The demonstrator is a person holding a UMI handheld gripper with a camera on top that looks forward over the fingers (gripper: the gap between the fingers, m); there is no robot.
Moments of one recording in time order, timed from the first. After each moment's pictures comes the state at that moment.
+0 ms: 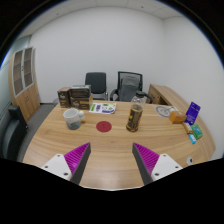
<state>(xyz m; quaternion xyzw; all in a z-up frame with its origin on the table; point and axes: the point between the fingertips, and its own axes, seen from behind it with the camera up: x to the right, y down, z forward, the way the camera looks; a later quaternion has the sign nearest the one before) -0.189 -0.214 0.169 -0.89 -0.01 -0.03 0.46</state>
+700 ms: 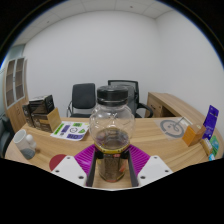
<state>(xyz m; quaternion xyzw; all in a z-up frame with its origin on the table) -0.056 0.066 0.070 -0.85 0.01 -0.01 0.53</state>
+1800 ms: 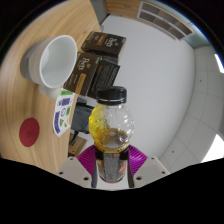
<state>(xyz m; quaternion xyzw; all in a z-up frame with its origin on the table) -0.256 0.099 0.224 -0.47 -0.52 -0.63 0.34</state>
